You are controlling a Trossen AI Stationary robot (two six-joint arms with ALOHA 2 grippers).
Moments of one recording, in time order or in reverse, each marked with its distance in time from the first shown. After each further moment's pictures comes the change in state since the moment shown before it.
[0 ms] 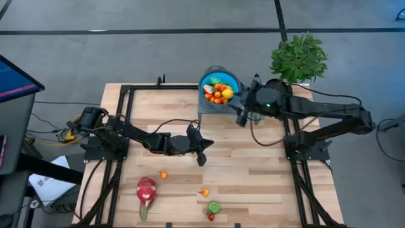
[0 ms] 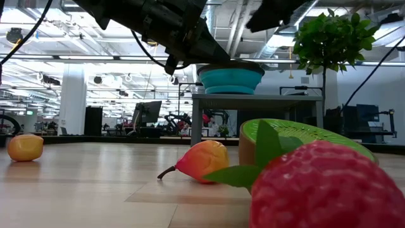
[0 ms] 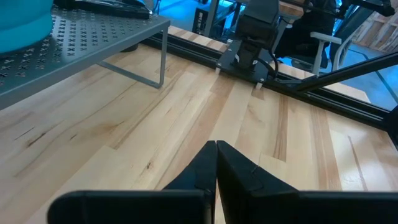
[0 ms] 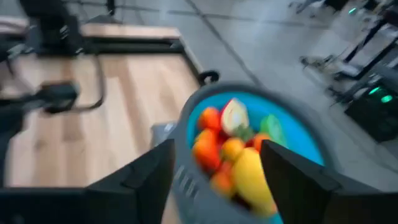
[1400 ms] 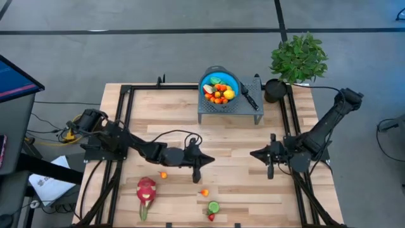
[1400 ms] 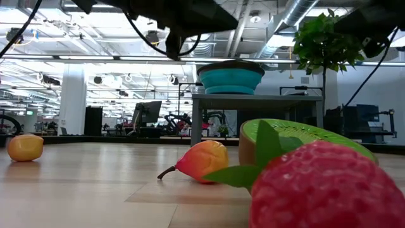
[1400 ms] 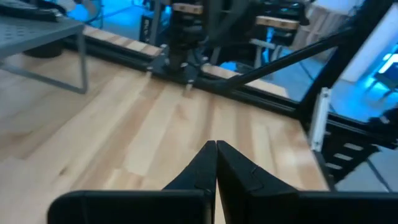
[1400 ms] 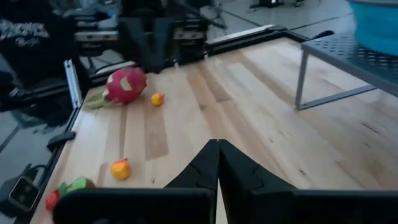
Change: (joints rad) left arm -0.139 0.000 0.000 0.100 0.060 -0.002; right arm 0.946 -0.321 -0.660 0.312 0.552 0.713
